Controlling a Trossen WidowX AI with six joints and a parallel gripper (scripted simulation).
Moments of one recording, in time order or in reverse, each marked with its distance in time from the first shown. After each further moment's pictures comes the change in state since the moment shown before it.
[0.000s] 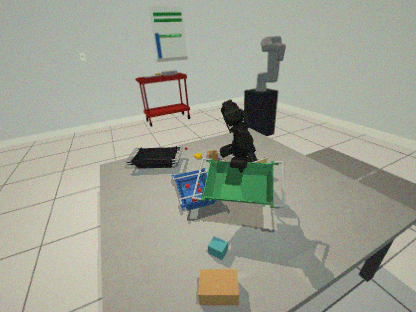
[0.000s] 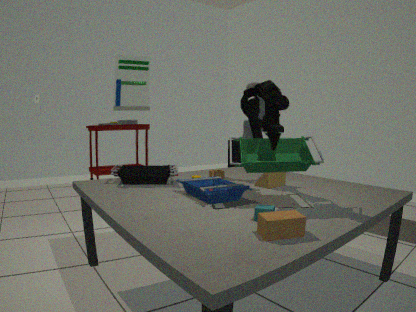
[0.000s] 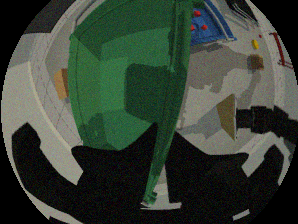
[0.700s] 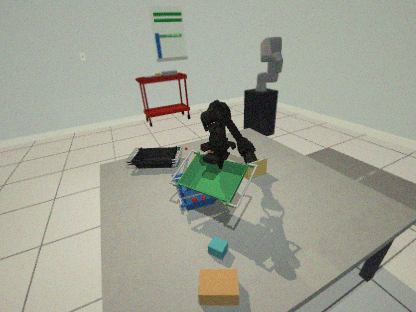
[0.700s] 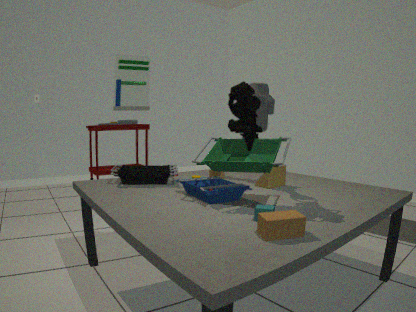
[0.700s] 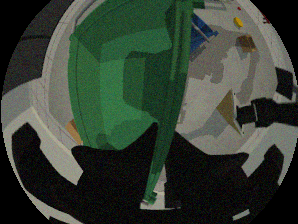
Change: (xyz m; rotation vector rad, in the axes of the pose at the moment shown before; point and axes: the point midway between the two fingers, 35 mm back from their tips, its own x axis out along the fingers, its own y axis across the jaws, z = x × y) arm 0.002 -0.023 0.094 0.357 -0.010 0.004
